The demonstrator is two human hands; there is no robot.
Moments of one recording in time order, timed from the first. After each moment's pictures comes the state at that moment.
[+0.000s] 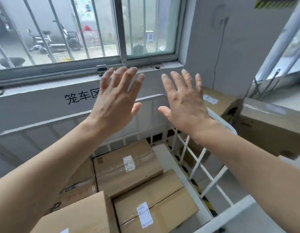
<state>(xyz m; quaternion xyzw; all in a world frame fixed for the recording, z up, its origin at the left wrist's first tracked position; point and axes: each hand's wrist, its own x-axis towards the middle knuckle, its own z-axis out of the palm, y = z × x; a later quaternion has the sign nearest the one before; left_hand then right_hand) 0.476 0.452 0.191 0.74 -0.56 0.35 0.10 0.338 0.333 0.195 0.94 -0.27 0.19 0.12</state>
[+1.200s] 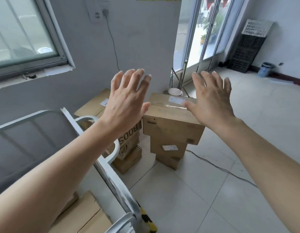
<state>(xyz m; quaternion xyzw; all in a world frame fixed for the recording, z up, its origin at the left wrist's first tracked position) 0.118 -0.001 0.168 0.64 -0.69 0.29 0.20 -0.084 -0.076 0.186 0.83 -0.52 0.18 0.11</state>
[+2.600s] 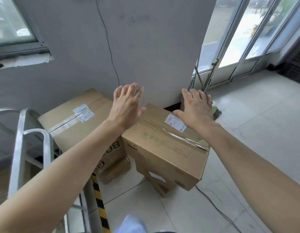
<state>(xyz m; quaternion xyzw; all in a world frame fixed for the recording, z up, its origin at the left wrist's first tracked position) 0.107 -0.381 0.077 0.79 -0.58 0.15 0.14 -0.068 -0.507 0.090 0.90 -0.43 0.09 -0.02</state>
